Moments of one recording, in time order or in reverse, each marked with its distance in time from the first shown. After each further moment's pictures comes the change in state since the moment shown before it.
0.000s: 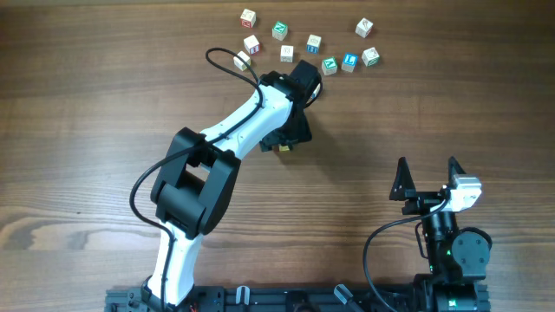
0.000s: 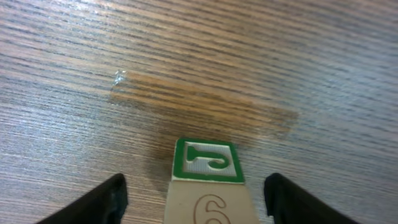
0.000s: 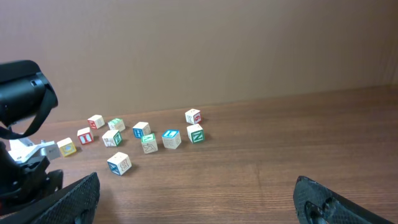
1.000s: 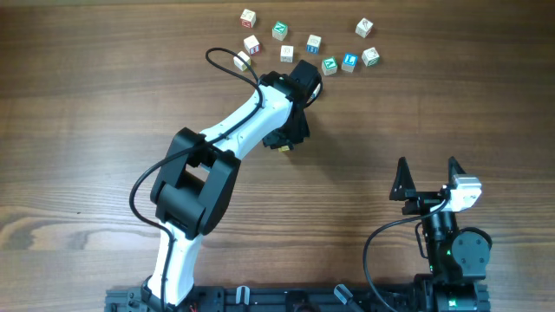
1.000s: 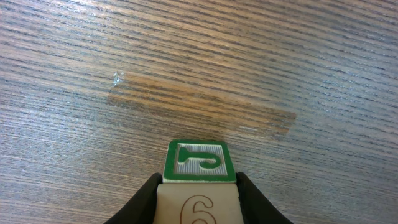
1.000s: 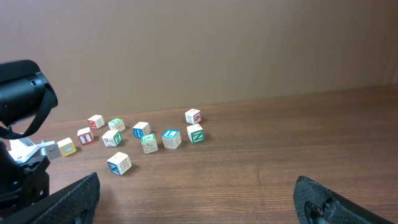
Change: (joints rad) left arm 0.000 -0.001 -0.002 0.008 0.000 0.000; right arm 0.000 0.000 0.000 0.000 0.000 0.000
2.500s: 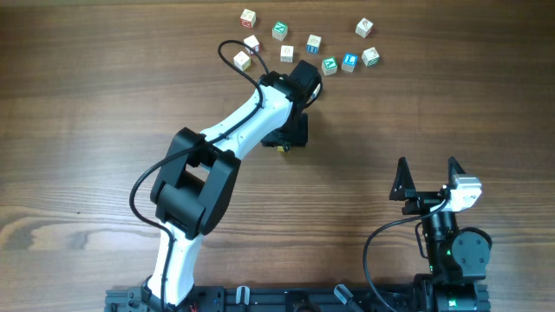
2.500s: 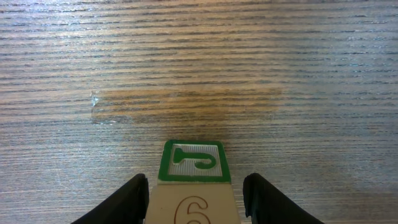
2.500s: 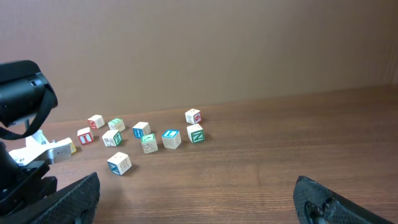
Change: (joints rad) left arm 0.000 0.000 0.000 -0.003 0.012 0.260; right arm 0.000 0.000 0.000 0.000 0.000 0.000
